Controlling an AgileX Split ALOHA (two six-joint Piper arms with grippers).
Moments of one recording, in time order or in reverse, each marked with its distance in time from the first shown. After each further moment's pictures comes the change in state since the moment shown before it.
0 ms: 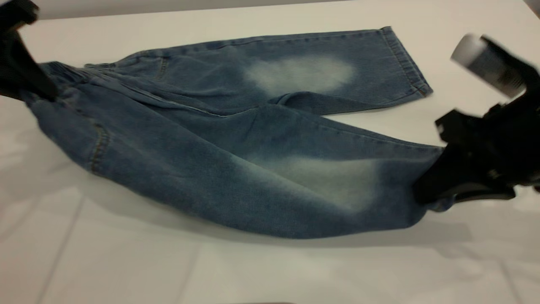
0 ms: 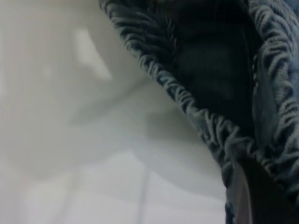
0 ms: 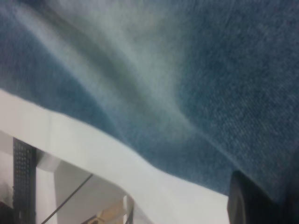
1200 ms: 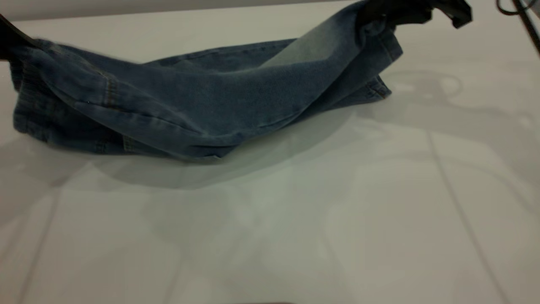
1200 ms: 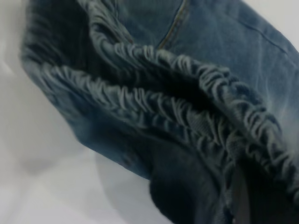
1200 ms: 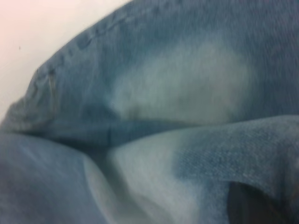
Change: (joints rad) left arm 0.000 -0.096 0.147 -0.477 -0.313 -0.111; right arm 0.000 0.207 -0.726 -0.273 0.005 0.530
